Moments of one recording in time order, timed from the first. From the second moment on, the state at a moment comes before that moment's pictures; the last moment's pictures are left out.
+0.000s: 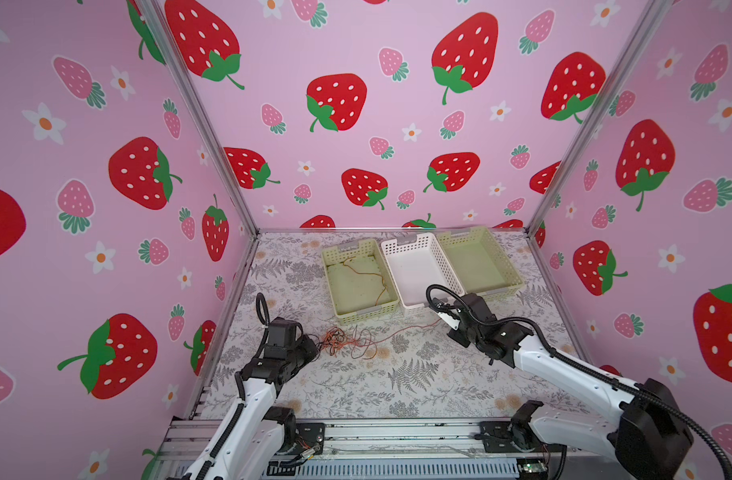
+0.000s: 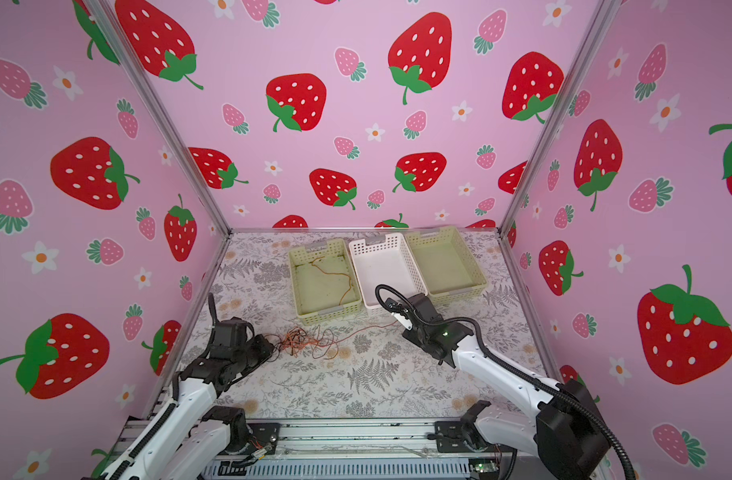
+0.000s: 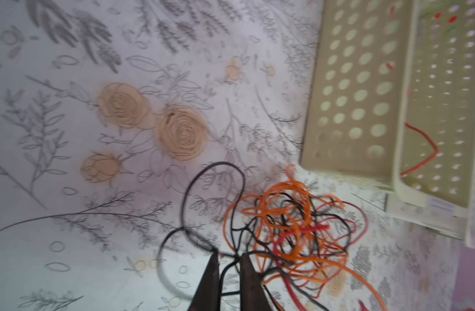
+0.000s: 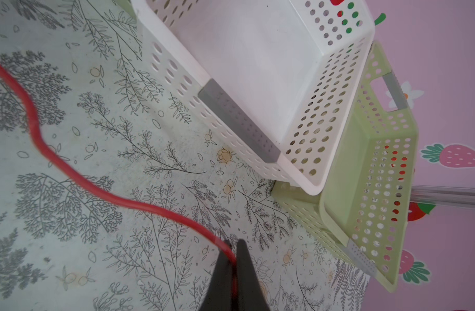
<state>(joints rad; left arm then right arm) -0.08 0.79 0.37 -0.54 0.10 -0.74 0.77 1.16 0.70 -0.38 0.33 -0.53</state>
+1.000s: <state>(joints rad) -0.36 1.15 0.75 -0.73 0.03 -0.40 0.89 1.20 0.69 -0.37 0.48 -0.64</state>
